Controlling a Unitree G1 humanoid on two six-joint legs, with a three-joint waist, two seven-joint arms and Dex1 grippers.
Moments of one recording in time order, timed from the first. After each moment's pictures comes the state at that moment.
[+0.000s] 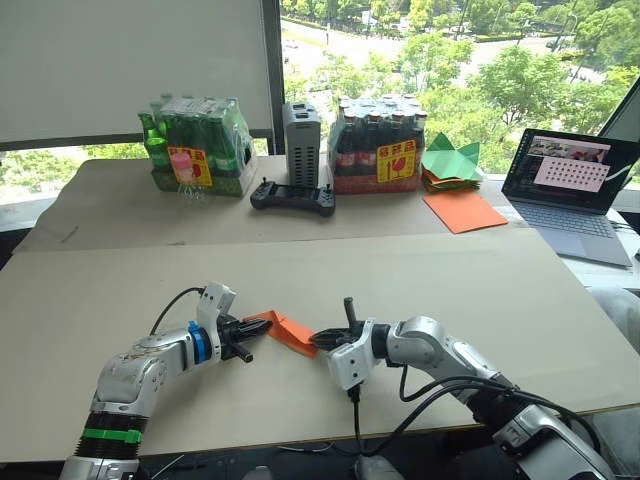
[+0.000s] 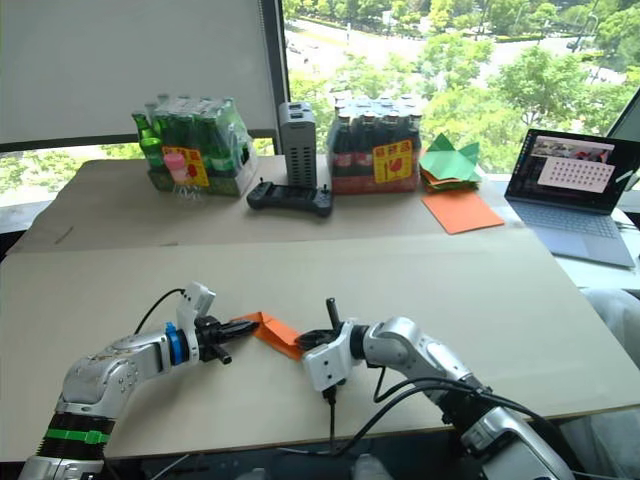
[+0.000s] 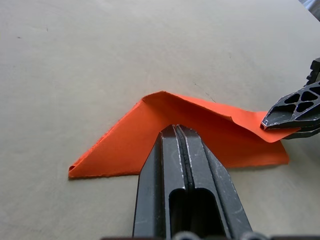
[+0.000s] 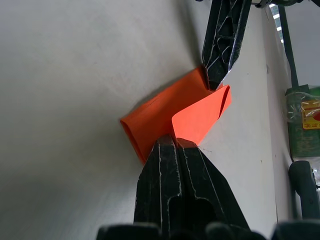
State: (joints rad) left arm -0.27 0.54 0.04 -0.02 -0.54 0.79 -0.75; right arm -0.55 -0.50 0.57 0.21 -0.53 -0.56 0.63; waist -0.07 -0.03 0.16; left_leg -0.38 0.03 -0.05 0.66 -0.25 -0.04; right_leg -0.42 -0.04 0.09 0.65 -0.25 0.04
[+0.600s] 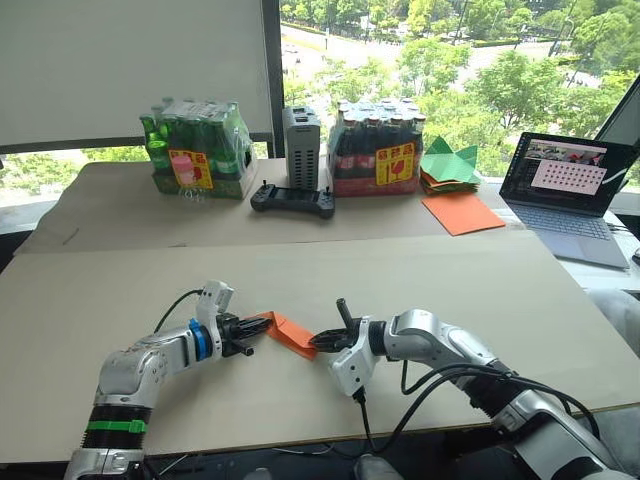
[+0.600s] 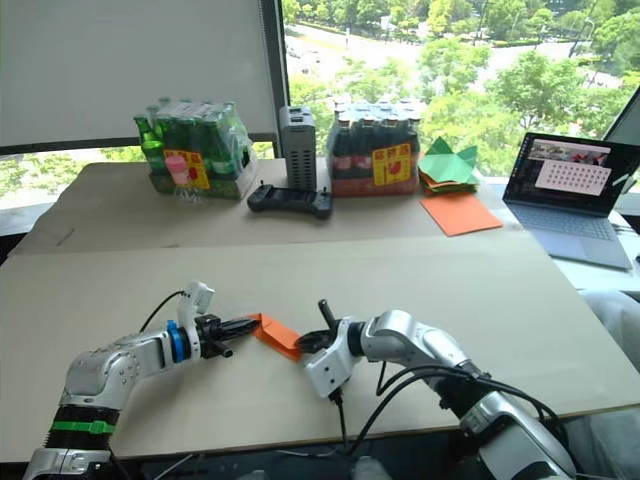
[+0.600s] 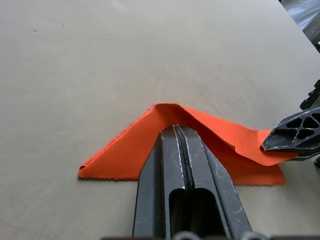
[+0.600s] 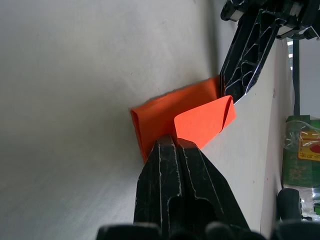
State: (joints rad) left arm -0.34 0.49 0.14 0.07 -0.60 0.89 -0.71; right arm -0.63 -0.50 0.60 0.29 -0.61 -0.67 0.63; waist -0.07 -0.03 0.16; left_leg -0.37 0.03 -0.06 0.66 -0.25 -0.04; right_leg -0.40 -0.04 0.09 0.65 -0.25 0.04
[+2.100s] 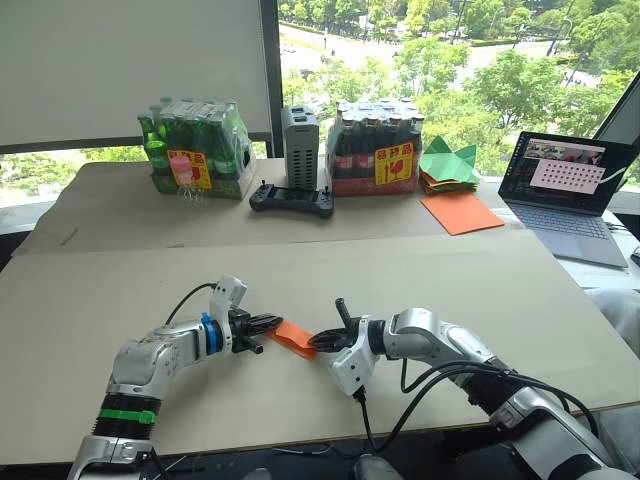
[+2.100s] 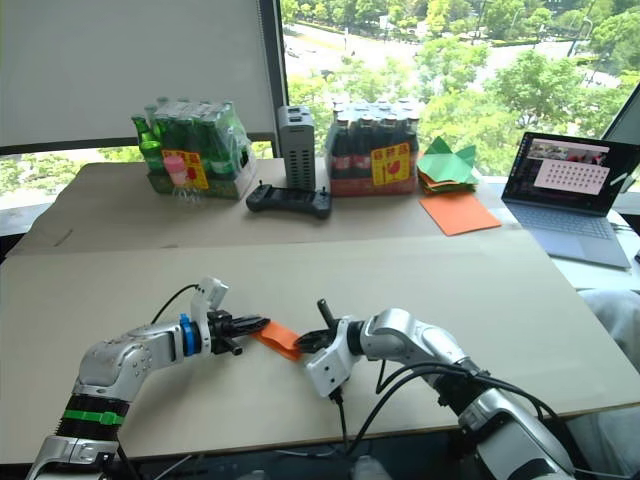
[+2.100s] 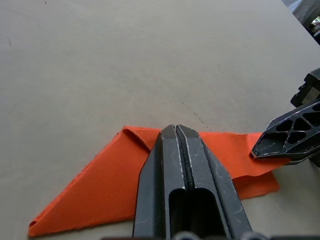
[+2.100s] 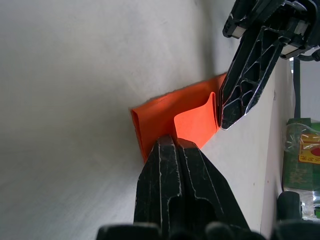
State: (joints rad) left arm -0.37 0.51 0.02 0.06 -0.54 0.83 -0.77; right arm -0.64 -0.50 0.60 0.31 -0.60 -0.68 0.64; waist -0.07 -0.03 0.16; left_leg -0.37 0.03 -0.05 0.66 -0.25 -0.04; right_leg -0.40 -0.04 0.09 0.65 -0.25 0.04
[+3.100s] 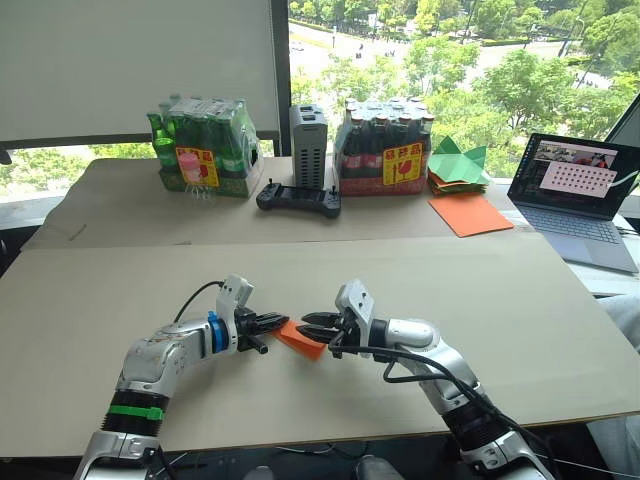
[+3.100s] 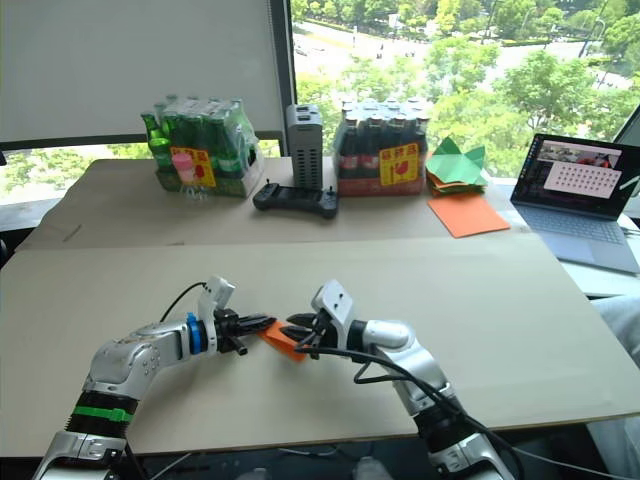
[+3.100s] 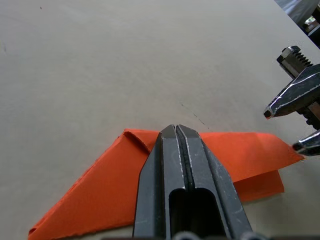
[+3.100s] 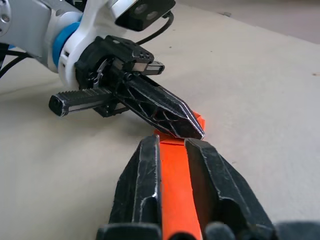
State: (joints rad) left arm -0.39 0.48 0.00 0.10 -0.51 0.78 -0.80; right arm -0.43 -0.24 0.30 0.01 0.24 0.40 0.80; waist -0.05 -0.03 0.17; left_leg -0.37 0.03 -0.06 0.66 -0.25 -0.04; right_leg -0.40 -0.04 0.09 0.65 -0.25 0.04
